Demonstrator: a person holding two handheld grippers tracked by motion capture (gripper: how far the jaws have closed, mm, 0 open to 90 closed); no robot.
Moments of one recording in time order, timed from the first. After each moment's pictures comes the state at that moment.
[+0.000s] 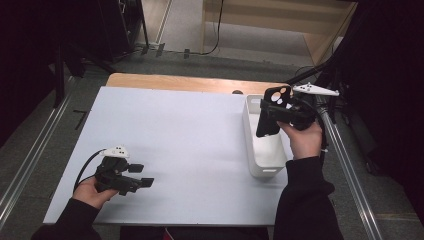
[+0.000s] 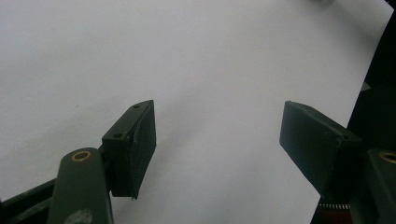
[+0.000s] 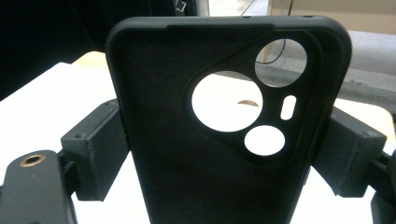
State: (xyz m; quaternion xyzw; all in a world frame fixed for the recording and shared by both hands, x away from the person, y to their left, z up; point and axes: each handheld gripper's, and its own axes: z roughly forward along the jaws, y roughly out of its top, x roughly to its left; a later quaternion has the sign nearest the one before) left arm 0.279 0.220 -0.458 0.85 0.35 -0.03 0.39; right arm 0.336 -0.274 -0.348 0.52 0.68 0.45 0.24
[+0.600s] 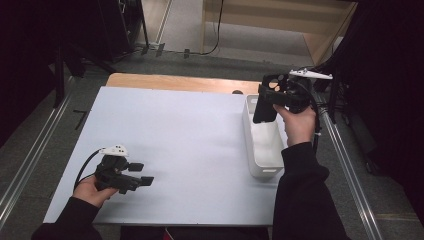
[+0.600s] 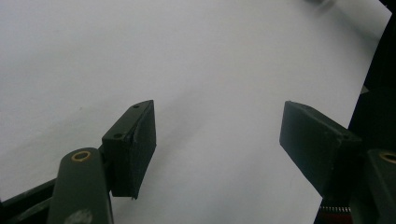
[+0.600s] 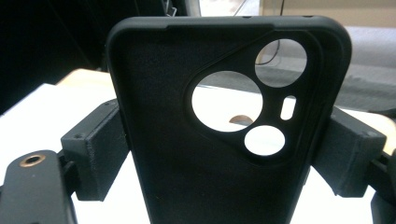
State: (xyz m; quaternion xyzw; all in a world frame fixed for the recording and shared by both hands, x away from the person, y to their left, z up) left arm 0.283 0.221 -0.459 0.85 0.35 -0.04 0.39; right arm 0.383 -0.276 -0.345 0.55 0.66 0.46 0.23
